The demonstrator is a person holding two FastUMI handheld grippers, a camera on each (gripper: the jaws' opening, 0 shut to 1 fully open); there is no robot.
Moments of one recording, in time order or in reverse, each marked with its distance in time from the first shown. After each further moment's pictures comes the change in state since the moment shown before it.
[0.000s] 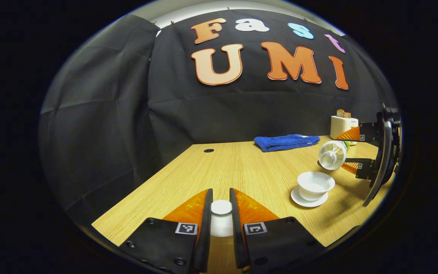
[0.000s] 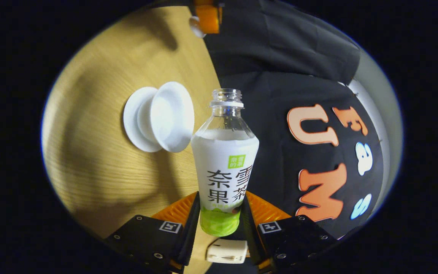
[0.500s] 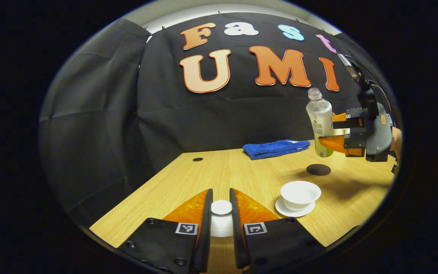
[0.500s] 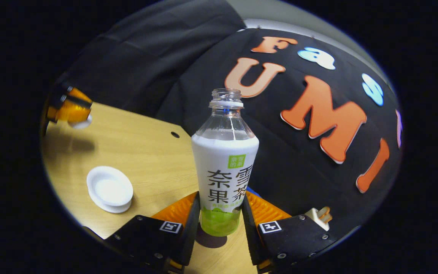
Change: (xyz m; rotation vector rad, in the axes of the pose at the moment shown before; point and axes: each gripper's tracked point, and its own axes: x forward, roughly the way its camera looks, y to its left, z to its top) left arm 0.003 -0.039 0.024 0.030 -0.054 -0.061; right arm 0.019 -0.057 -0.034 0.871 -0.019 -0.019
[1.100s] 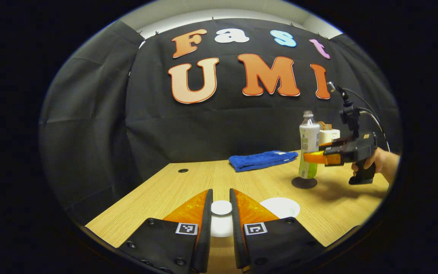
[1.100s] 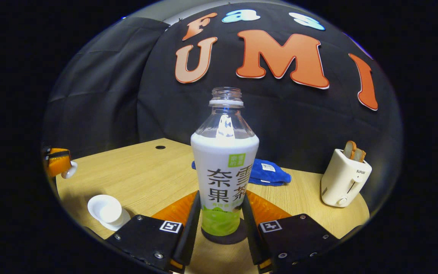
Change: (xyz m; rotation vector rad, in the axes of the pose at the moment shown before) left arm 0.007 -0.046 0.042 -0.011 -0.092 -0.066; right arm 0.028 -0.014 -0.062 0.418 0.098 -0.015
